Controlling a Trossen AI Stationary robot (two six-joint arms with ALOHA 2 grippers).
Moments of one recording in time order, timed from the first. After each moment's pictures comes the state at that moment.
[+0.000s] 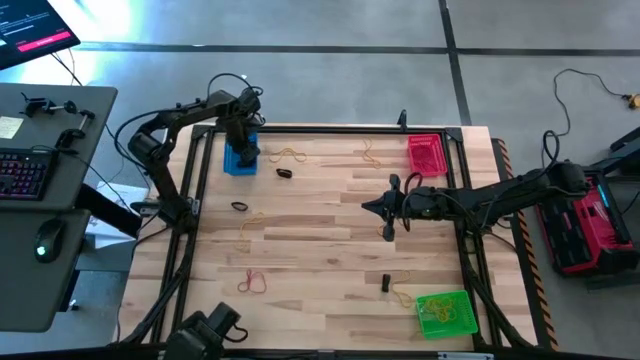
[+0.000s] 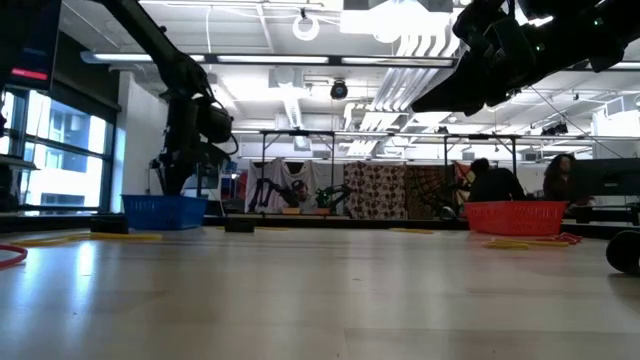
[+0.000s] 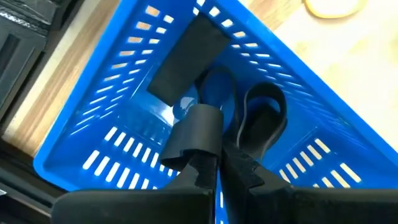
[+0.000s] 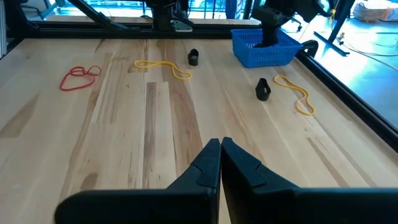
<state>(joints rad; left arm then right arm) 0.99 1.80 1.23 -1.04 -0.04 0.26 0.10 1.10 0.46 0.27 0.25 0.02</state>
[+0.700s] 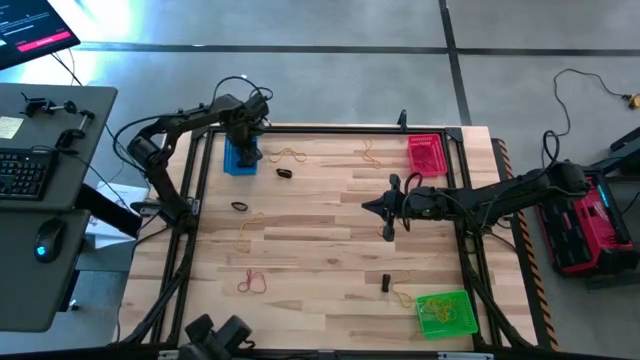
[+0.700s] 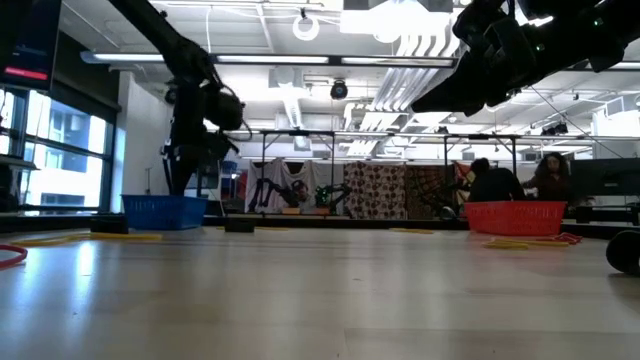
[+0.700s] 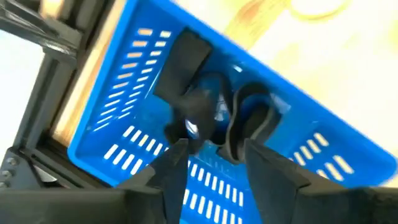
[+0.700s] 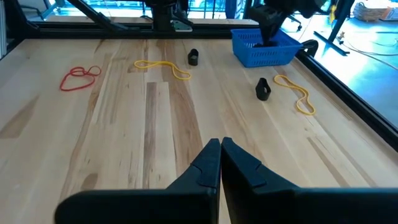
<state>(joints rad) 0.88 1.75 1.23 -1.04 -0.19 0.24 0.09 1.10 0.46 0.27 0.25 0.02</state>
